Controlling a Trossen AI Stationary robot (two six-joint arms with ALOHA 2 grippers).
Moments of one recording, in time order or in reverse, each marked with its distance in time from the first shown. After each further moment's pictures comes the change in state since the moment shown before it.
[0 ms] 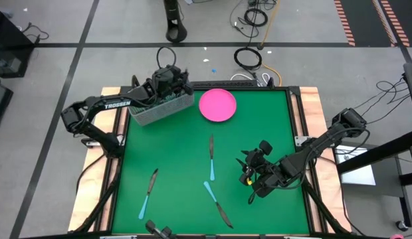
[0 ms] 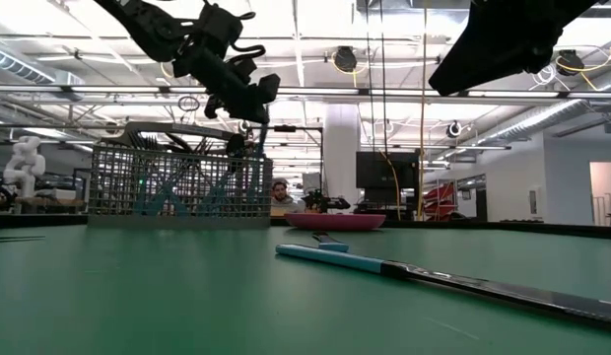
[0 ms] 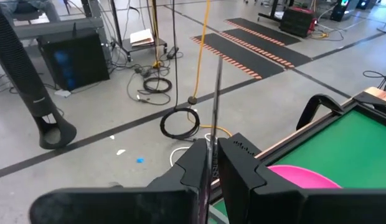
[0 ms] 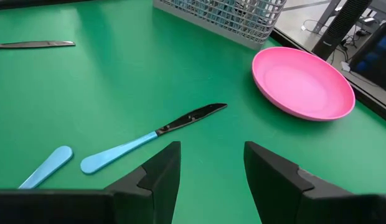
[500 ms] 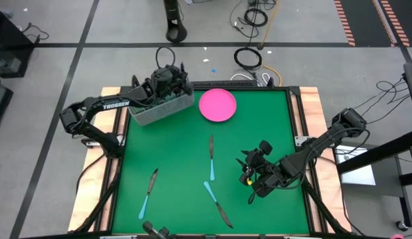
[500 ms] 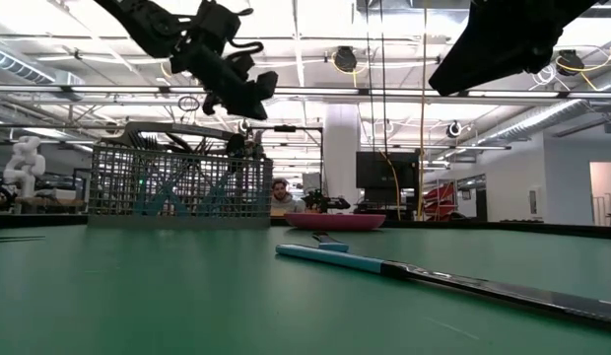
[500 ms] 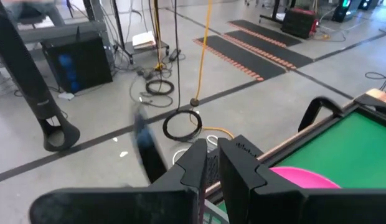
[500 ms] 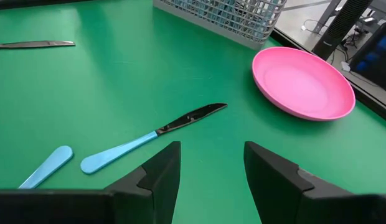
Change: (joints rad) left arm 0.000 -0.024 0.000 -0.018 -0.007 0.009; right arm 0.000 0.000 0.000 0.000 -0.001 0.000
